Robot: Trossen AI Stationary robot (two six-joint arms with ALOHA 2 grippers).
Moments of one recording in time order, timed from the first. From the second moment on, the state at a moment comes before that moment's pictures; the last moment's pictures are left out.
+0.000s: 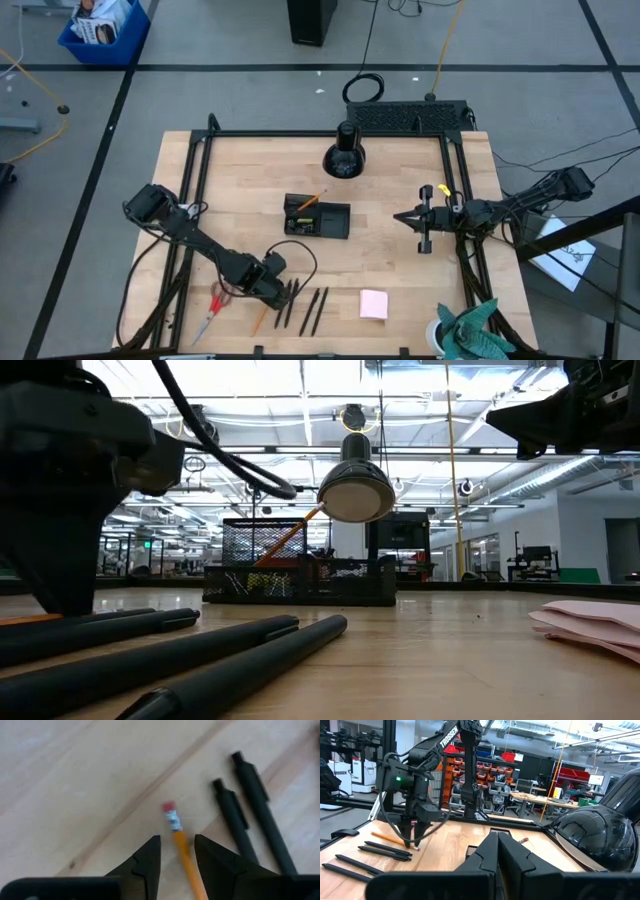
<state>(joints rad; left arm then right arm) -0.57 1.81 1.04 -0.57 -0.12 -1.40 0.31 0.51 0.01 0.62 0.36 -0.20</state>
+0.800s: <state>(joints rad) -0.62 1.89 1.04 -0.58 -0.15 -1.37 0.31 0.51 0.01 0.62 0.36 -0.20</state>
